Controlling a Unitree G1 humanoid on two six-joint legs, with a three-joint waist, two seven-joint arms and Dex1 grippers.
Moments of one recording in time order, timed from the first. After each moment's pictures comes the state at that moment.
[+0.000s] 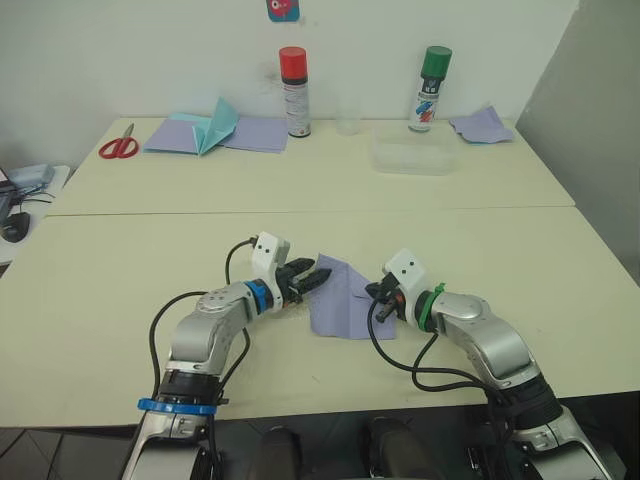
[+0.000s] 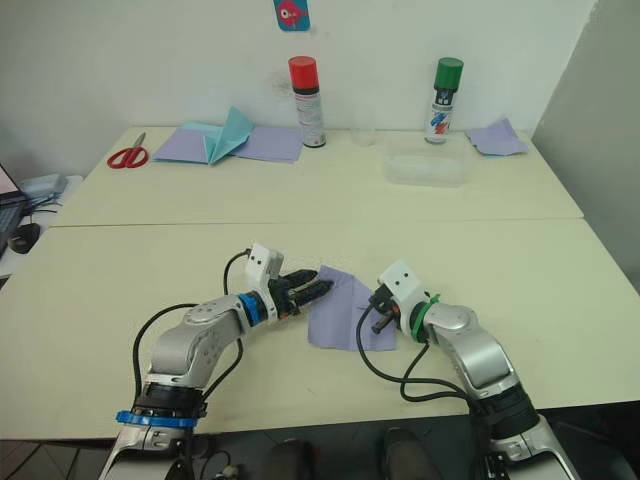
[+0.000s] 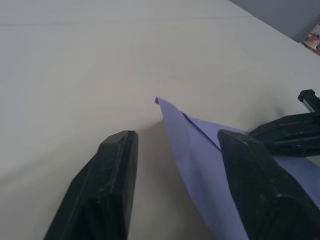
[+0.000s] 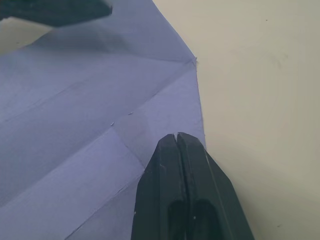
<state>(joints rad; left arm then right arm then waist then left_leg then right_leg) -0.38 0.31 0.00 0.06 -0.37 0.54 -0.69 -0.35 -0.33 0.28 -0.15 0.14 0.72 0.55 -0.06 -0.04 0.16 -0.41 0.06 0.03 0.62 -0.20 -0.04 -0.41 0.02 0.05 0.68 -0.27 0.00</state>
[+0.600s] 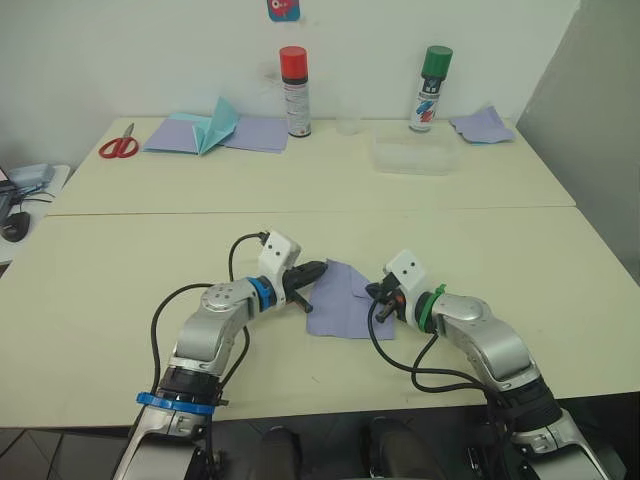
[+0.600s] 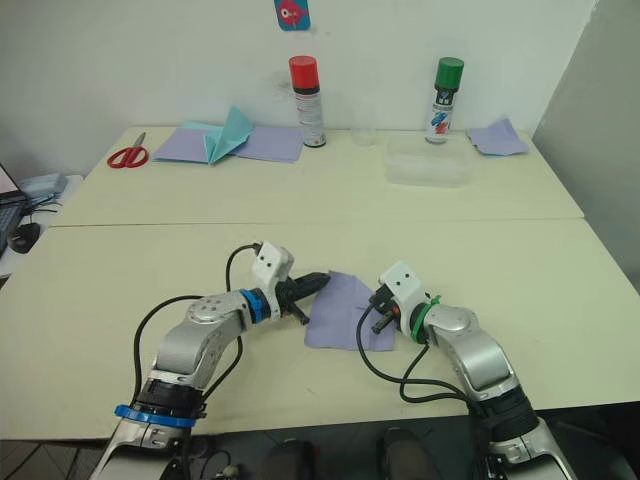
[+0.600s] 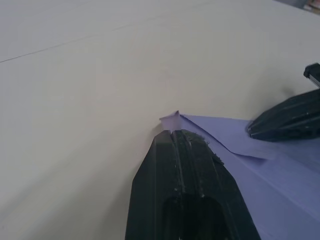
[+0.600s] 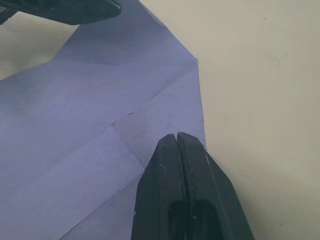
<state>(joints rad) -0.39 0.39 -0.13 0.06 -0.23 0.39 -0.74 -0.34 -0.32 0.27 -0.16 0.14 0.72 0.54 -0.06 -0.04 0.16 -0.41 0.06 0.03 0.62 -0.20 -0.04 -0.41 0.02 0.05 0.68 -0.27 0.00</state>
